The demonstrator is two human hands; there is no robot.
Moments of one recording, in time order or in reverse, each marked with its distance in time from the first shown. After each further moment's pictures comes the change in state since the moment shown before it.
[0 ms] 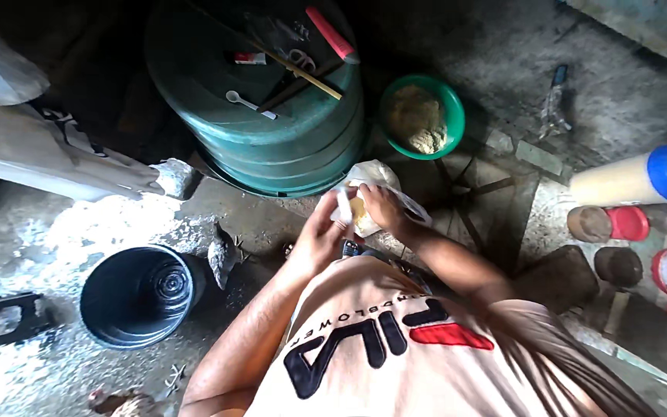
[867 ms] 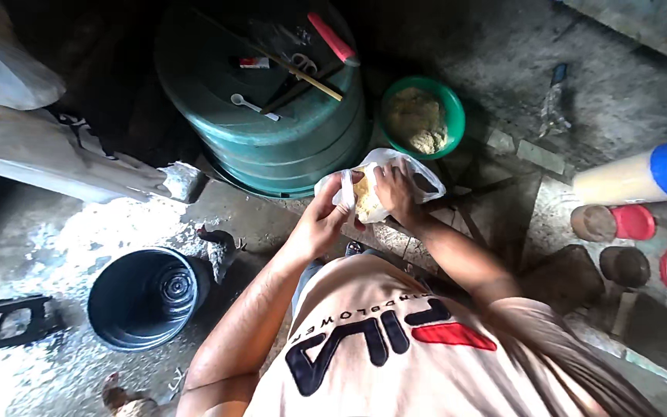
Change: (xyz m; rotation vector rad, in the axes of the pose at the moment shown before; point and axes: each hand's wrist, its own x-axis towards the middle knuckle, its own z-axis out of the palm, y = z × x) left_hand 0.017 0.018 -0.008 0.061 -0.064 0.058; right_hand 0.021 0.028 -0.007 -0.176 0.204 0.046
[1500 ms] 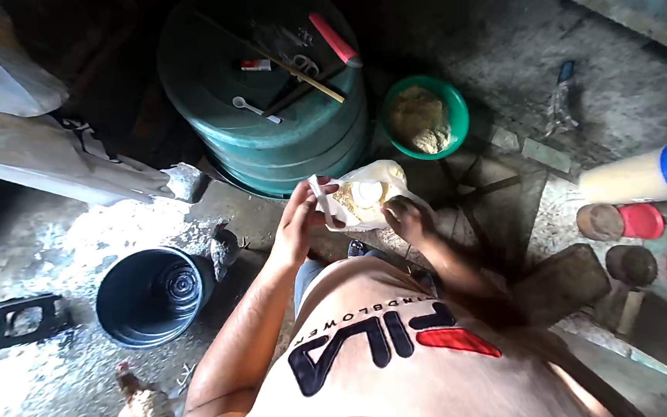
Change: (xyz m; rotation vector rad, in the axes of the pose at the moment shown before) left_hand -0.014 -0.017 -0.029 -0.065 0.211 -0.007; right_hand -0.080 0.008 -0.021 0.443 0.150 -0.140
